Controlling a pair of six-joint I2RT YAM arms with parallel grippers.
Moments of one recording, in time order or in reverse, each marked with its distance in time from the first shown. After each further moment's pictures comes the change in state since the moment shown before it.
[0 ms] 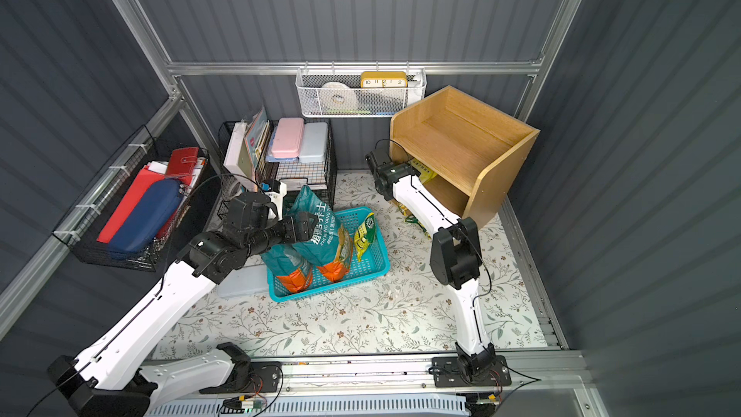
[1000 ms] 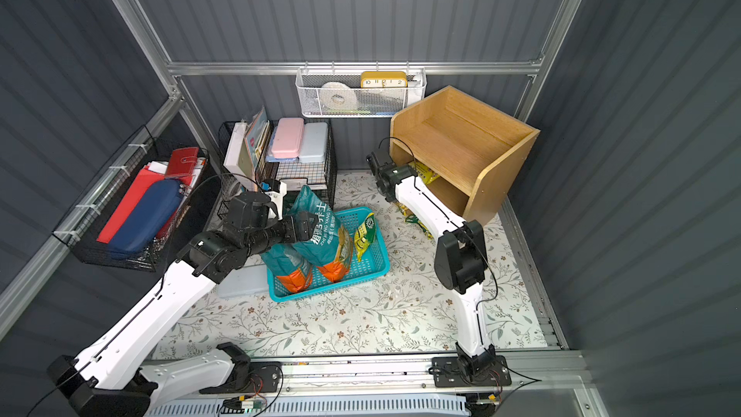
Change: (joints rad) left arm 0.000 0.004 0.008 -0.001 0.000 0.000; right arm 0.013 -0.100 -0.056 -0.042 -0.097 0.140
